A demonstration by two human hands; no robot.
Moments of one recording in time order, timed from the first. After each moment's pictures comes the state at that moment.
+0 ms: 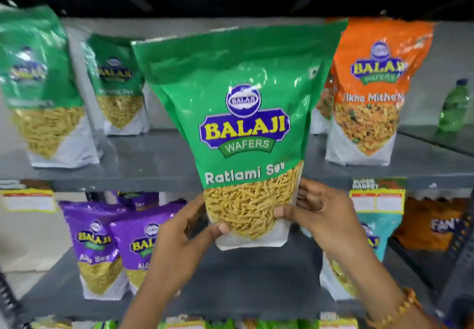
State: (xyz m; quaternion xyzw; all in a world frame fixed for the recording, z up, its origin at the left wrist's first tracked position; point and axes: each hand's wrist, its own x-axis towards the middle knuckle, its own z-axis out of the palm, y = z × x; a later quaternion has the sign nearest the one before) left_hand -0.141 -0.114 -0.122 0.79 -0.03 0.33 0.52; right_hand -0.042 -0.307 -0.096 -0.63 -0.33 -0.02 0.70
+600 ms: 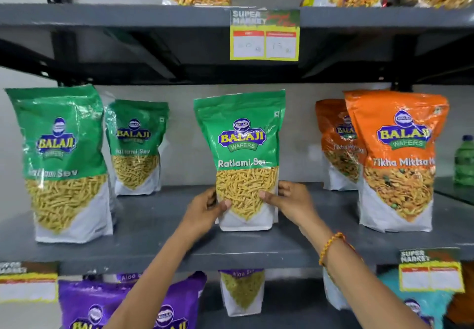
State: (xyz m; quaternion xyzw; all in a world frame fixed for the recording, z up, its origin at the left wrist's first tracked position) left_hand 0.008 0.010 -0.047 0.81 -0.06 0.28 0.52; right_hand 0.085 -0.181 -0.032 -0.69 -0.28 -0.08 0.66
